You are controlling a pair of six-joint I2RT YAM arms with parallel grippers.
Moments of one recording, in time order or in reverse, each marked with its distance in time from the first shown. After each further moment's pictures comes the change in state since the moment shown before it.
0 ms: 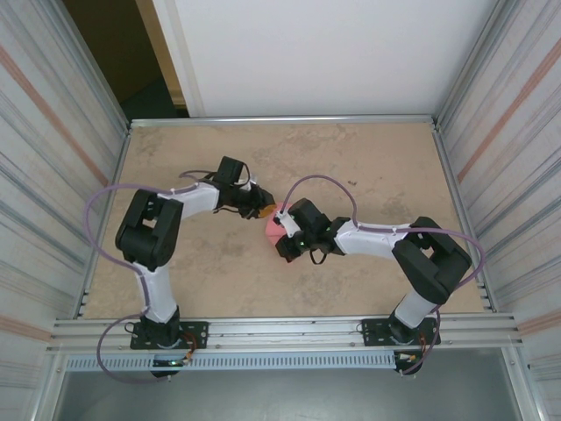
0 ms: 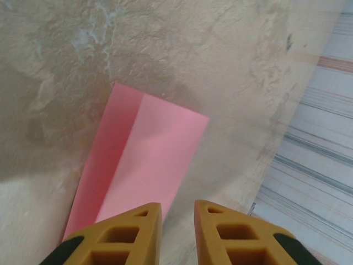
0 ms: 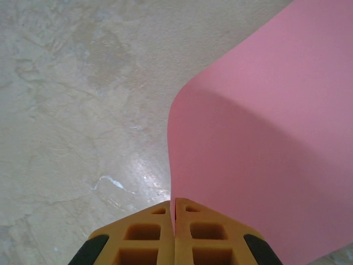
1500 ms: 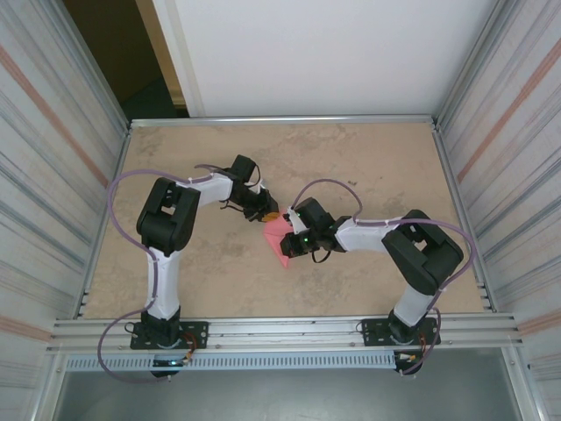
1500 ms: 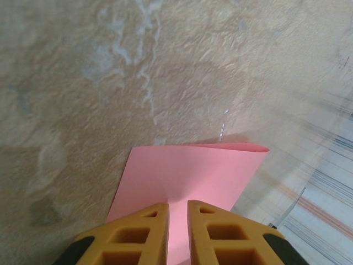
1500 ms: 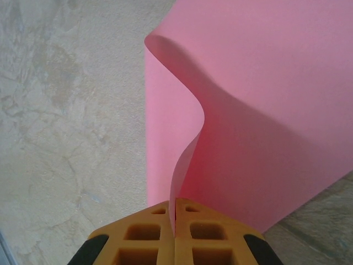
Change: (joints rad) left arm -0.023 0.183 0.204 -0.262 -0.023 0.216; right arm -0.074 0.073 -0.032 0.064 -0.081 0.217
